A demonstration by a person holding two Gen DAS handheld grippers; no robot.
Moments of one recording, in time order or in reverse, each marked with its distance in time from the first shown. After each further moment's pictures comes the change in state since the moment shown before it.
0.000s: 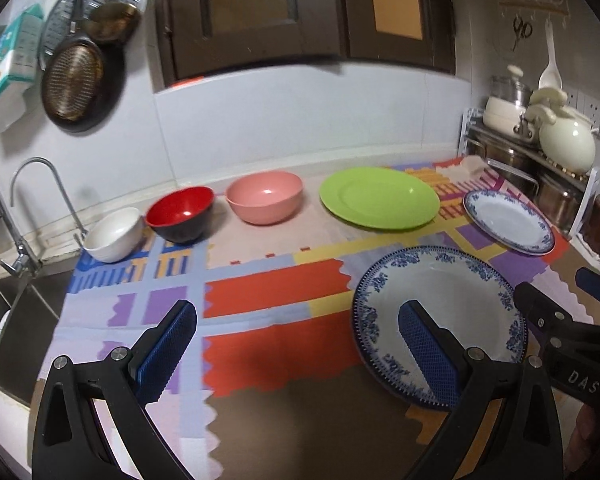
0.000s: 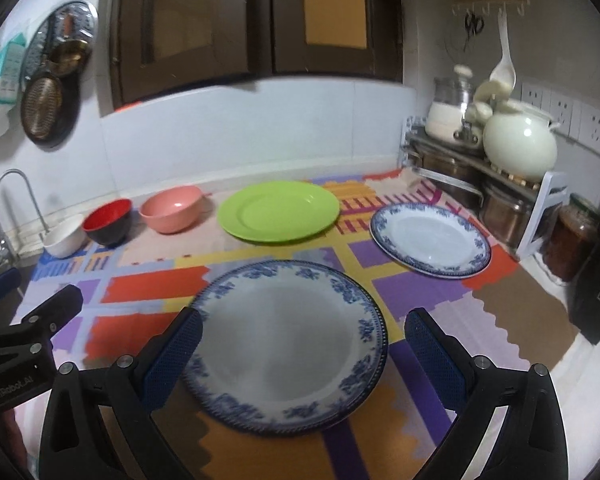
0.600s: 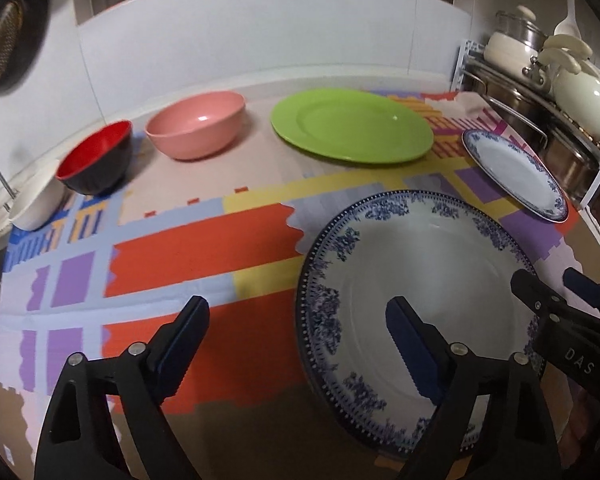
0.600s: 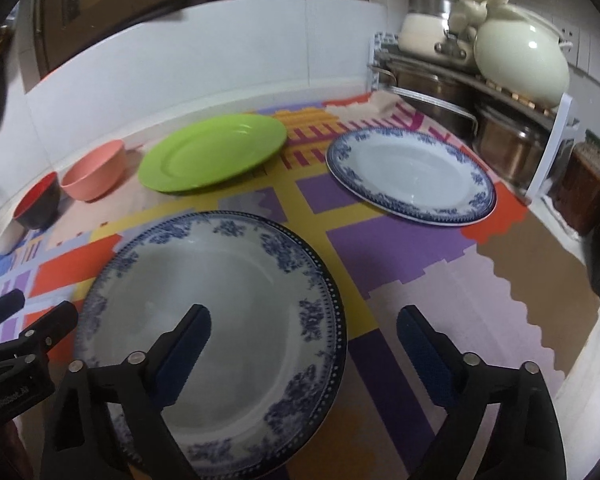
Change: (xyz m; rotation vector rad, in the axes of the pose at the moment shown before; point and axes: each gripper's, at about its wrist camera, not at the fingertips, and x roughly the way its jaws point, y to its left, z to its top) left arm 0.101 -0.038 -0.006 0.003 0.245 -0.103; right arm 0.095 -0.052 -0.010 0.079 0.216 -0.068
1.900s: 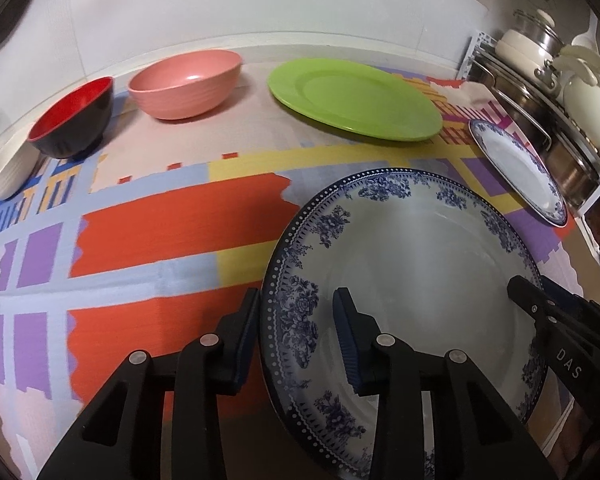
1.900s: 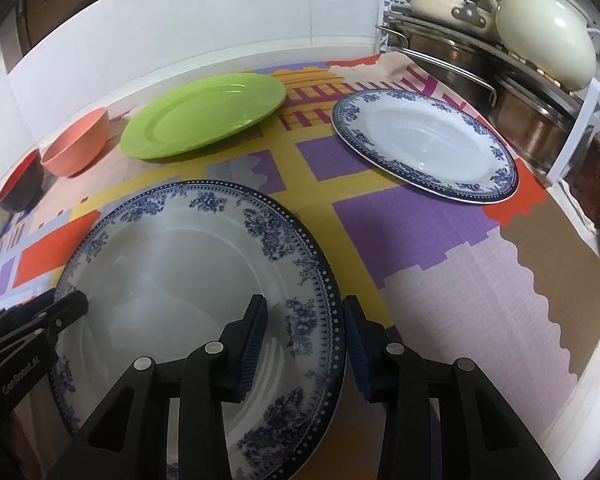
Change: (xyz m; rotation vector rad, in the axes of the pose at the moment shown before) left arm 0.025 0.016 0.001 -0.062 0.088 -0.065; right arm 0.024 0.008 0.003 -0.022 0.112 -0.001
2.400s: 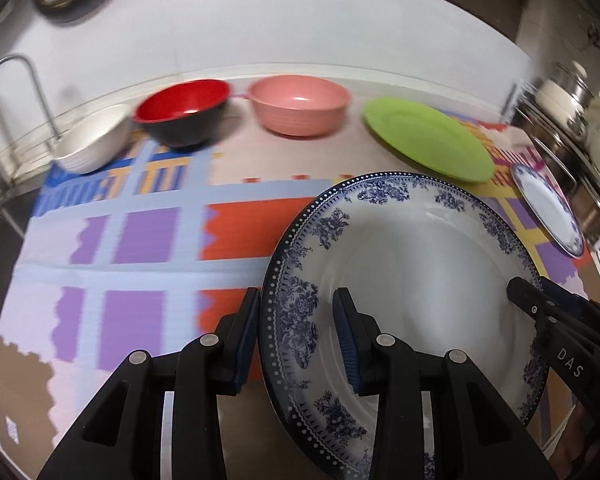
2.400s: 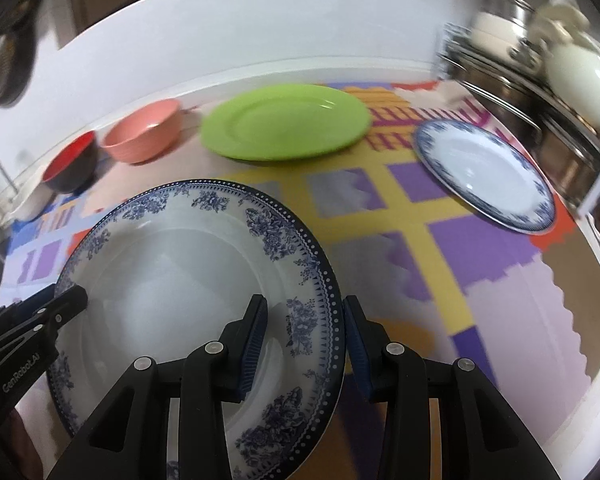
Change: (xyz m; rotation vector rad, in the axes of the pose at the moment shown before) left arm -0.056 0.084 -0.018 -0.123 -0.076 0.109; right arm -0.027 0.079 0.001 -0.108 -0.034 0.102
